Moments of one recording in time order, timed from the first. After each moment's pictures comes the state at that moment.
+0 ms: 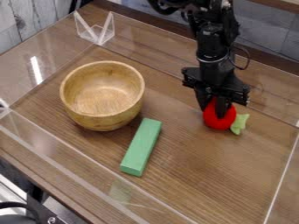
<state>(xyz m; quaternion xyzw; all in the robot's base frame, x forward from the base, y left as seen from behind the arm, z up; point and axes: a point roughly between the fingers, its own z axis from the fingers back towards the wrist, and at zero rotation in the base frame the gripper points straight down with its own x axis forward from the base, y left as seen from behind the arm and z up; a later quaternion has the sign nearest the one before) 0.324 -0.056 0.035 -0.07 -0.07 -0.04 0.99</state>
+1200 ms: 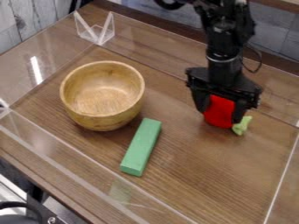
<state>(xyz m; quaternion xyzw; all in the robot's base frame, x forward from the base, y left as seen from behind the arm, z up) 0.313 -0.074 0.050 -0.05 -0.07 0.01 1.00</state>
